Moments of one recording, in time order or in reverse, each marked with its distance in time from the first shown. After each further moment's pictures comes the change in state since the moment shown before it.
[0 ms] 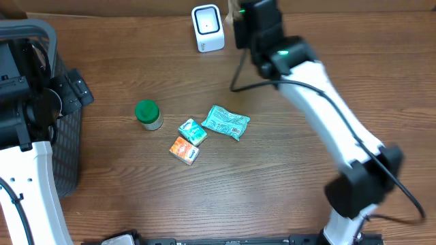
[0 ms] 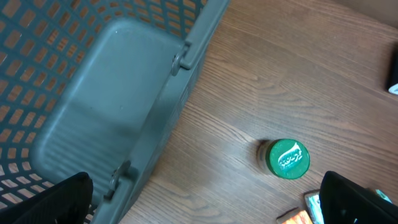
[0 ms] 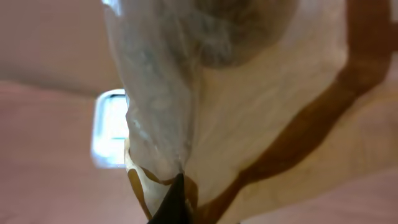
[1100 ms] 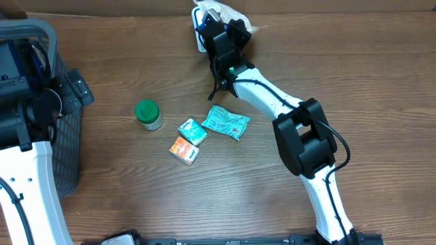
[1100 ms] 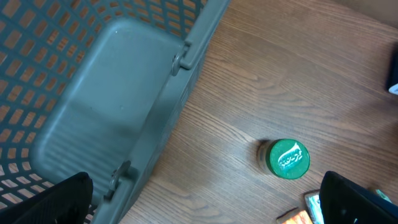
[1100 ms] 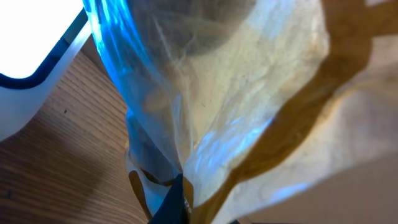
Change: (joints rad) left arm 0.000 0.000 0.000 0.000 0.000 0.000; right arm 0.037 0.443 0.000 0.578 0.364 -0.867
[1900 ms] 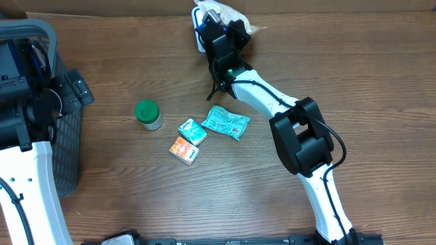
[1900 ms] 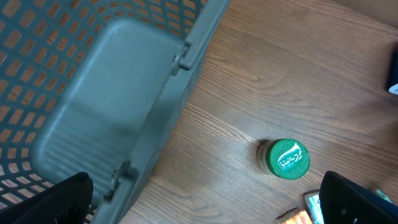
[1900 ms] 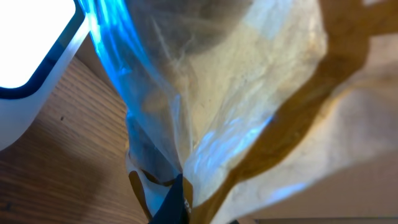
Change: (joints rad) left arm 0.000 0.000 0.000 0.000 0.000 0.000; right arm 0.008 0.014 0.000 0.039 0.032 0.019
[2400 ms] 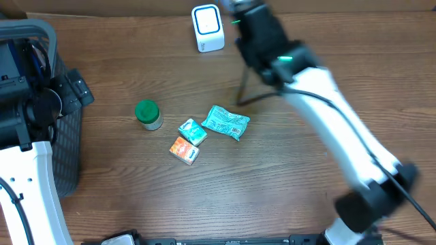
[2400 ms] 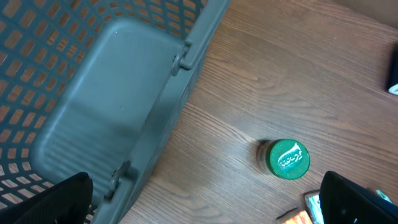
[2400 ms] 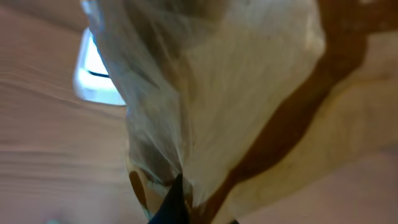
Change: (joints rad) left arm 0.000 0.000 0.000 0.000 0.000 0.000; right arm -0.066 -0.623 0.006 -0.978 -0.483 0.803
